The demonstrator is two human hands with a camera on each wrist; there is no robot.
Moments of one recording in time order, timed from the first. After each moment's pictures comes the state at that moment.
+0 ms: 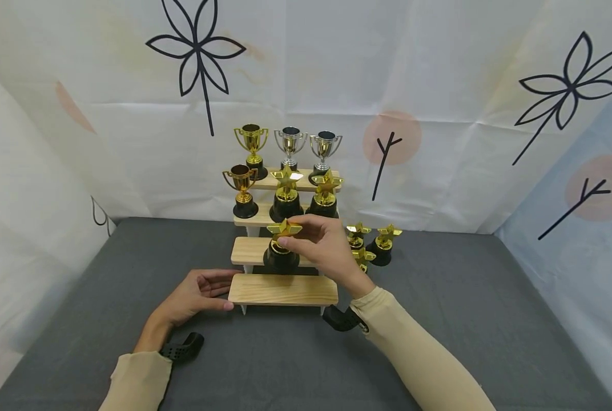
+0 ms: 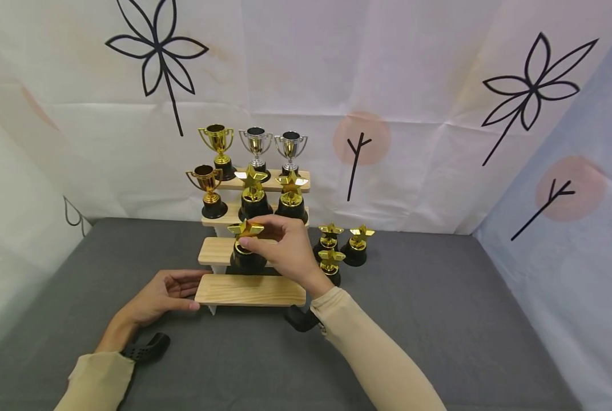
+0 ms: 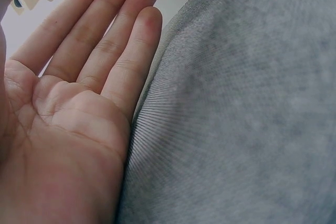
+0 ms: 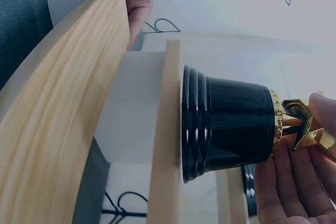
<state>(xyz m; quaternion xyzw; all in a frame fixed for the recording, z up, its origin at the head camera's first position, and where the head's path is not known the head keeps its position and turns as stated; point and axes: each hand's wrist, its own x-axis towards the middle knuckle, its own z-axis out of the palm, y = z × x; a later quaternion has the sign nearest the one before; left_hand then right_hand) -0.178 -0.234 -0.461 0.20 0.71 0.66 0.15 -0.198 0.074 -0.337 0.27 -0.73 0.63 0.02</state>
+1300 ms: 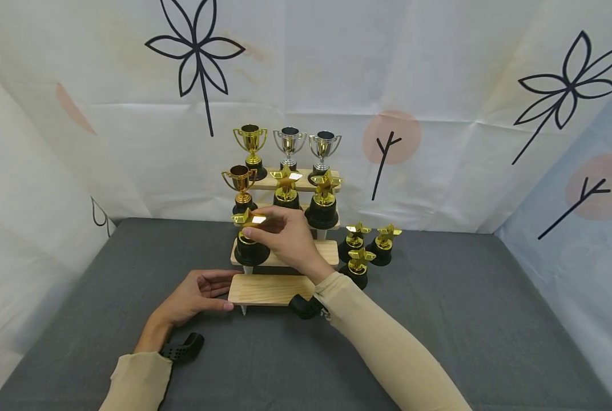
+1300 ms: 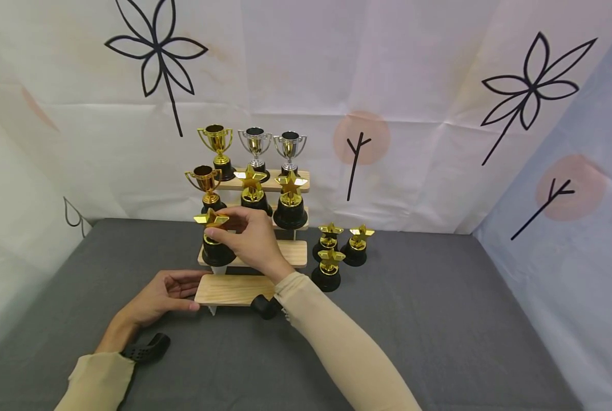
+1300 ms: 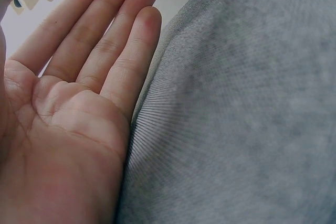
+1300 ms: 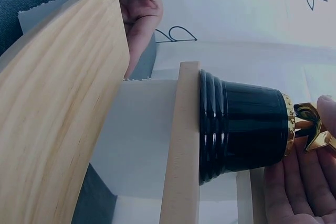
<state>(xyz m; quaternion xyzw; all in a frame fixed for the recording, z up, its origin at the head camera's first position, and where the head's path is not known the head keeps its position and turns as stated) -0.177 -0.232 -0.462 0.21 0.70 0.66 0.15 -0.218 0.017 -0.341 0.28 -0.73 0.62 0.02</state>
